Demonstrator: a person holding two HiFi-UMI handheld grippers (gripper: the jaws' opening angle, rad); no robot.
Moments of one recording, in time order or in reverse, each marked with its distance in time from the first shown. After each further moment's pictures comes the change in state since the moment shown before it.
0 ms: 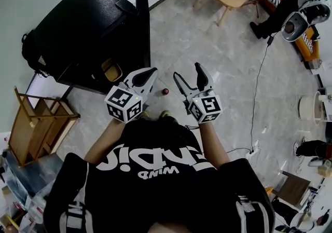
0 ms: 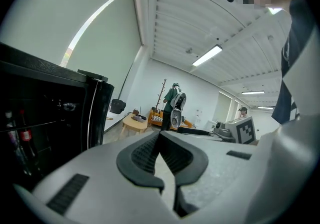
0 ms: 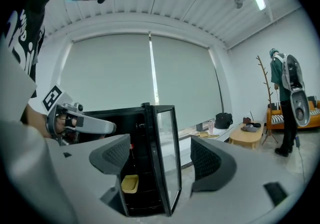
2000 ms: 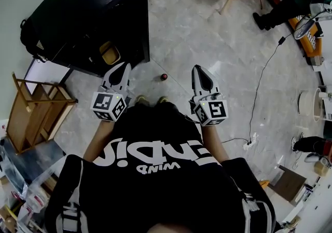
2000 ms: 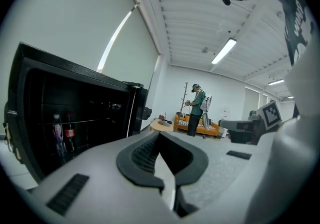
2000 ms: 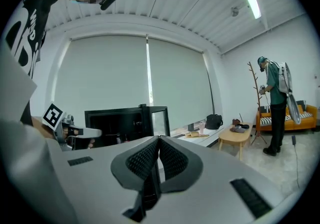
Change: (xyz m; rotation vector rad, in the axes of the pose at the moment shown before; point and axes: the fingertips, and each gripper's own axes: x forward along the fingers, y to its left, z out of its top) left arm -0.082 0.044 -0.044 0.024 -0.084 0.325; right arm -0.071 -0.005 -0.010 -0.014 -0.007 -0.089
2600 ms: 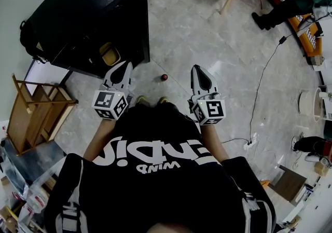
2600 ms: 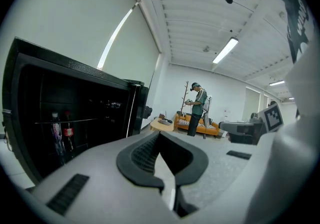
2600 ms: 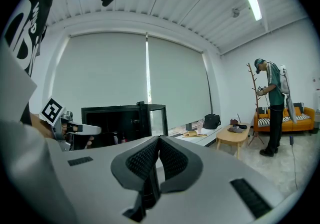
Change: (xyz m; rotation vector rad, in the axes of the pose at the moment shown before) left arm 0.014 0.002 0.000 -0.010 0.018 0.003; right arm 0.009 -0.005 -0.005 -0.011 0.002 -0.025
